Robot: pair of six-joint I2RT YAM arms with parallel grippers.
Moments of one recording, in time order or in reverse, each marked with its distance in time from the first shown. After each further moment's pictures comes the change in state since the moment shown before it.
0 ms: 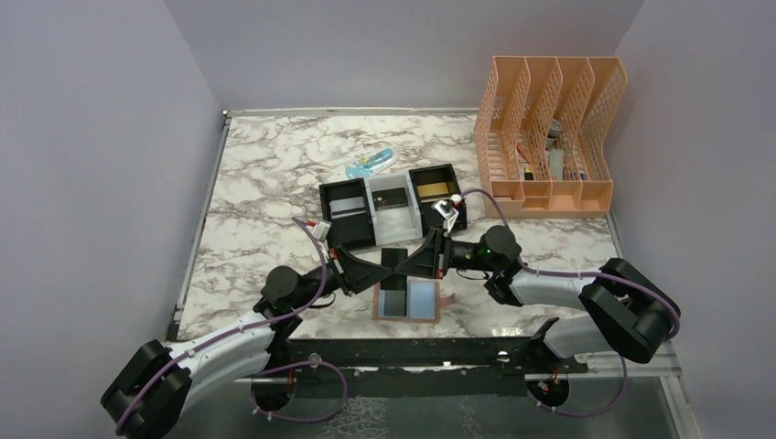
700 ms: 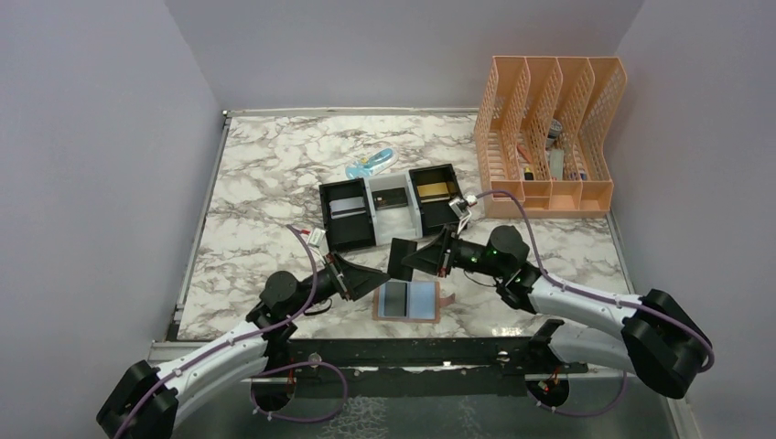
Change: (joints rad) left arm -0.008 -0.143 -0.050 -0.158 -0.079 -0.011; right arm 0.008 -0.211 -0.001 -0.344 0.200 -0.195
